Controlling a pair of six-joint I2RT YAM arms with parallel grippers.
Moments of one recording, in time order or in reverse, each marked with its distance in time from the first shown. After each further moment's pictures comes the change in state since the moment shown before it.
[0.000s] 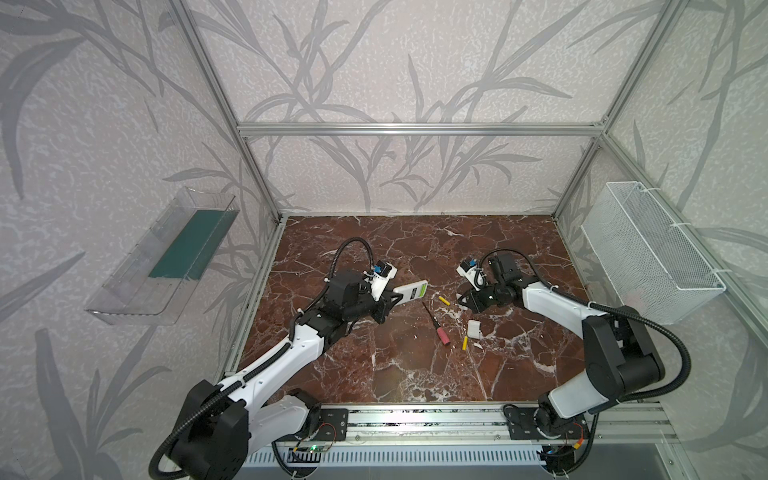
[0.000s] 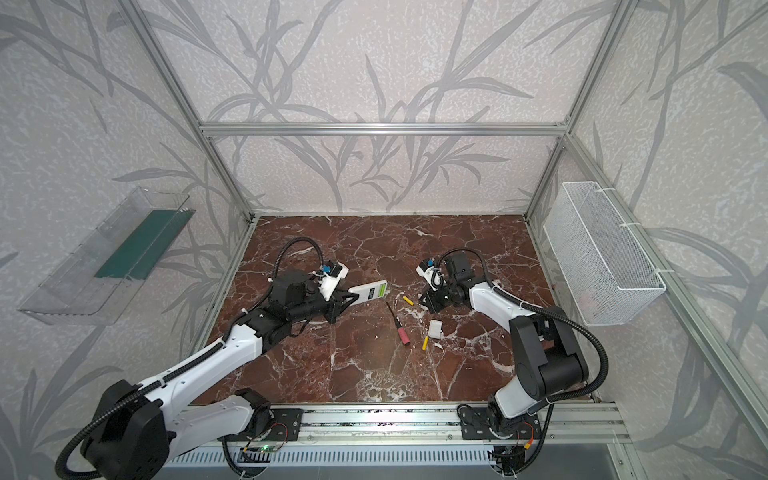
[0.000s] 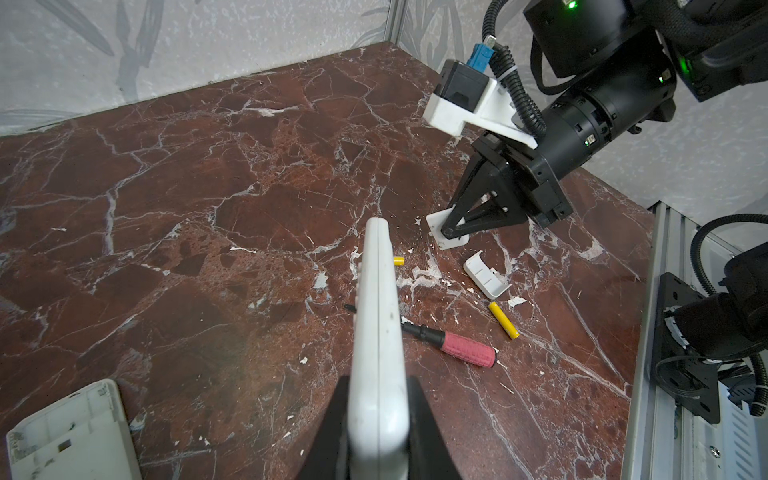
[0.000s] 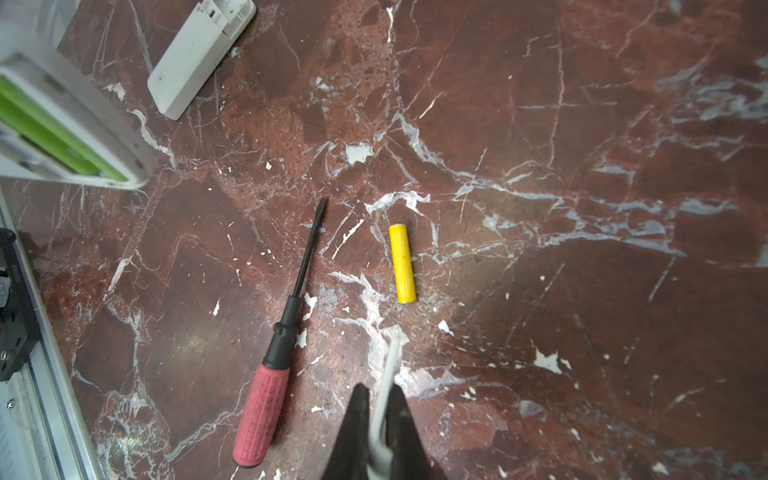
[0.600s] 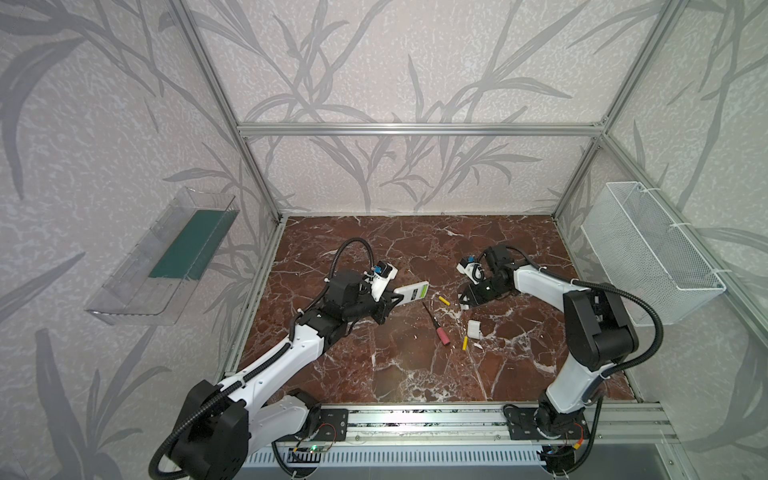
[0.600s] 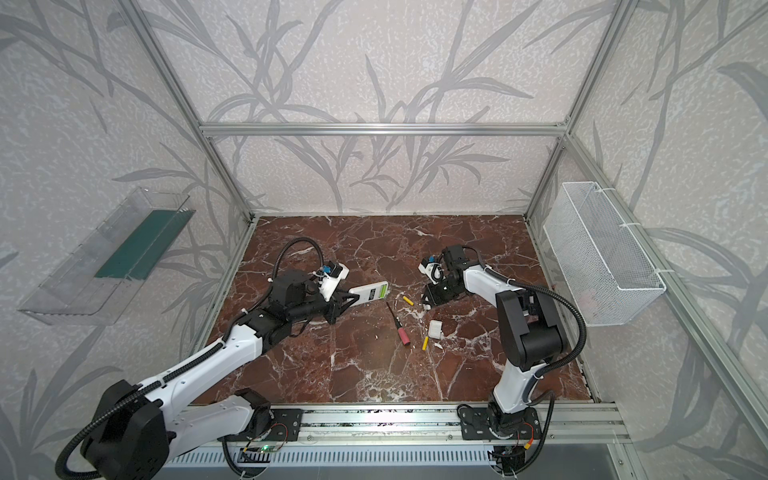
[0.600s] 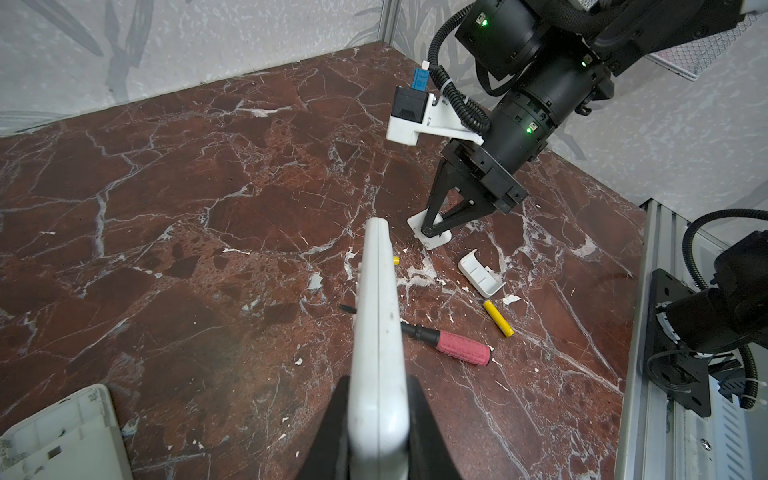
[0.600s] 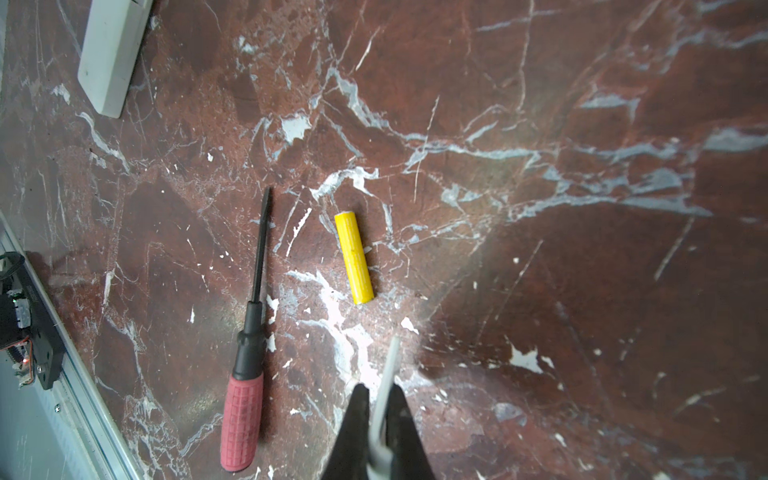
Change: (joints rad) left arm 0.000 0.000 0.000 0.000 0.016 0.004; right arm -0.039 0.185 0.186 -0.206 -0.010 0.020
